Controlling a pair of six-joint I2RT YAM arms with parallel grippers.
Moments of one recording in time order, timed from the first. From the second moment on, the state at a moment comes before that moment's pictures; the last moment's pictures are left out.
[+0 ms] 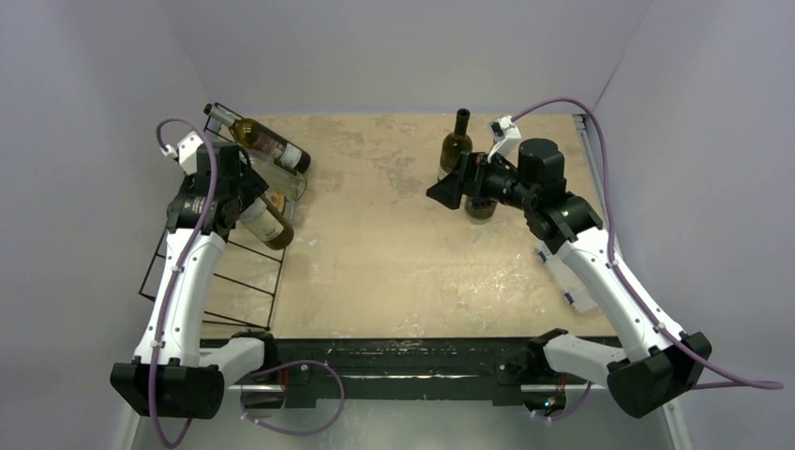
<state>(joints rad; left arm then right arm) -0.06 1.10 1.26 -0.88 -0.42 -0.71 0.41 1.13 1.17 -0.39 -0.41 0.48</state>
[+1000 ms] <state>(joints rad) 0.19 1.36 1.20 -0.82 -0.35 -0.91 0.41 1.18 1.16 -0.39 -0.41 0.47</state>
